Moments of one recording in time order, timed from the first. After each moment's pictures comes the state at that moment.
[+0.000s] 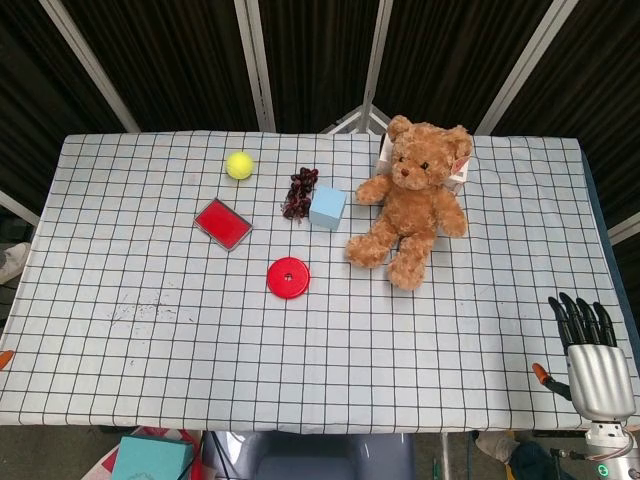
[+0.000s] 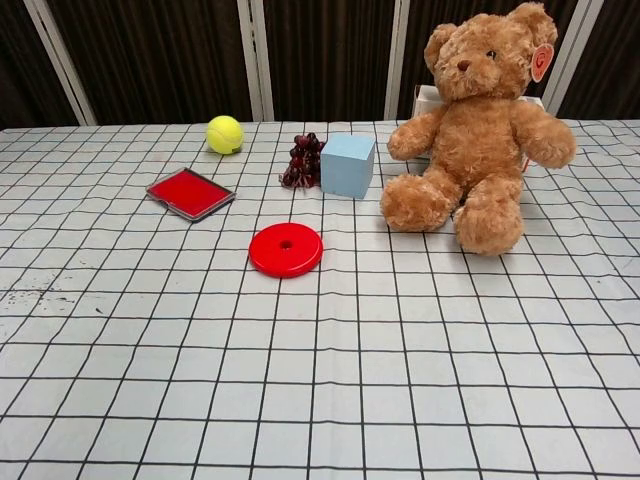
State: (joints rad) left arm 0.02 -0.99 -0.09 -1.70 1.41 1.58 -0.07; right arm 0.02 -1.17 0.05 -1.66 -1.55 1.57 -0.18
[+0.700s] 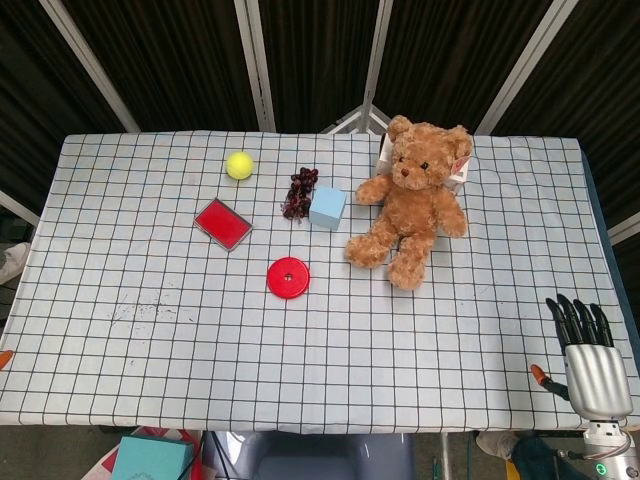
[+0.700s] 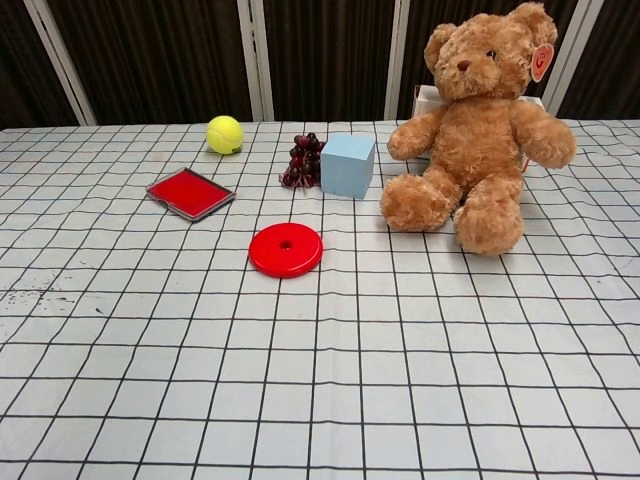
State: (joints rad) left arm 0.02 -0.99 -0.09 -1.70 1.41 1.58 -0.07; right arm 0.02 -1.17 0.05 -1.65 -1.53 1.55 -0.18
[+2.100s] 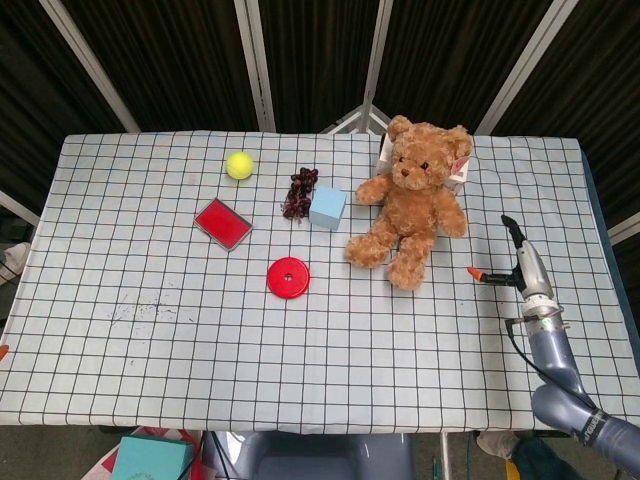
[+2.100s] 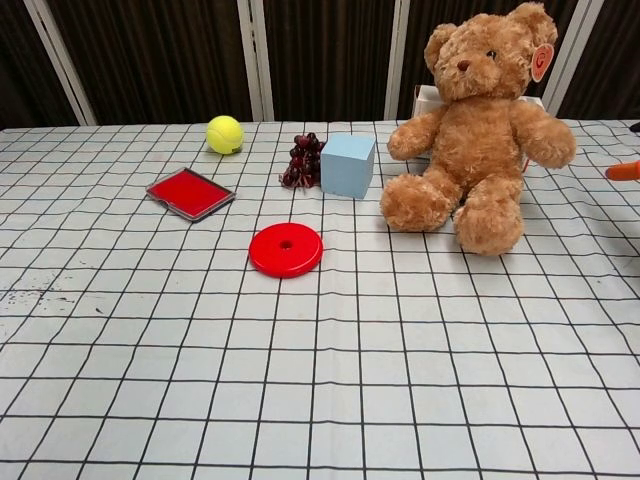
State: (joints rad) left arm 0.01 -0.99 -0.11 -1.70 1.34 1.55 -0.03; right arm 0.49 -1.35 0.40 -1.37 -0.85 0.82 0.37
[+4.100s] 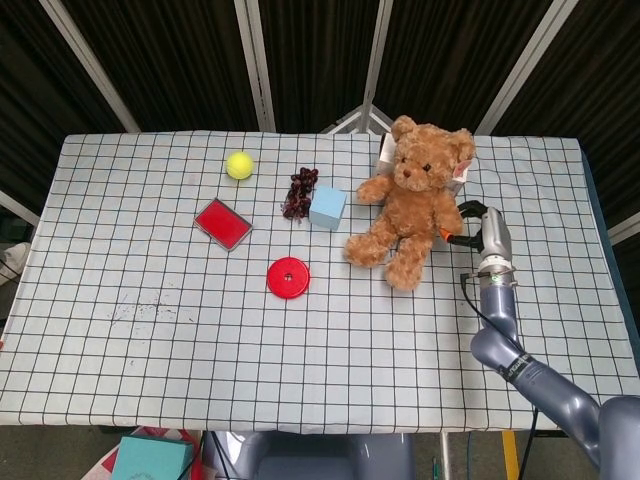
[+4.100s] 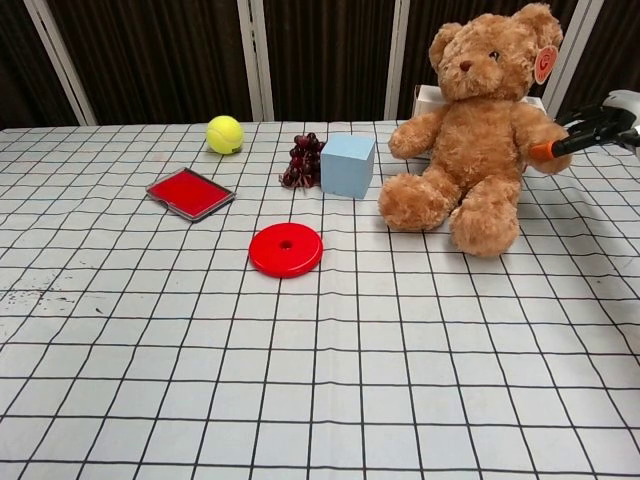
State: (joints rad) left arm 0.00 -1.00 -0.13 -1.69 1.31 1.53 -0.03; right arm 0.73 -1.65 0.49 -0.96 -0.66 0.79 0.19
